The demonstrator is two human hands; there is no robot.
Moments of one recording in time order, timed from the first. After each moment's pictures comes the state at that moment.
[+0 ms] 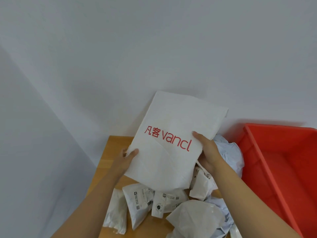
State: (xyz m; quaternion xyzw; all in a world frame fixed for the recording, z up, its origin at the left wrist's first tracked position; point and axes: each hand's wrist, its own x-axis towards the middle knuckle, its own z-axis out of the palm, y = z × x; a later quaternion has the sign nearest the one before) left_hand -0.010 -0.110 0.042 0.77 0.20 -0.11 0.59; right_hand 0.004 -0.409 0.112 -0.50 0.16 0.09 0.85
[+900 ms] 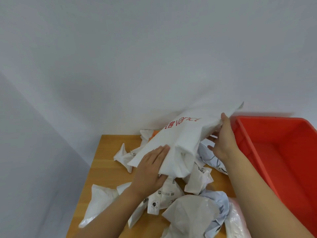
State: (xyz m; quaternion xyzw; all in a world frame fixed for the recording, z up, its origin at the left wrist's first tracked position) left_hand -0.054 -0.209 0.058 0.89 -0.28 0.17 0.31; right_hand 0.006 -0.447 0.160 -0.56 0.31 0.00 0.77
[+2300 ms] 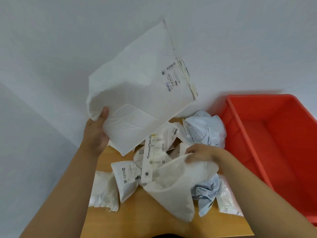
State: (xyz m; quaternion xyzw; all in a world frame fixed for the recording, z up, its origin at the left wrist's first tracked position) left_hand -0.015 -0.138 0.134 0.52 0.10 0.01 0.85; right_hand -0.036 -0.487 0.063 -0.89 -0.05 0.40 0.21
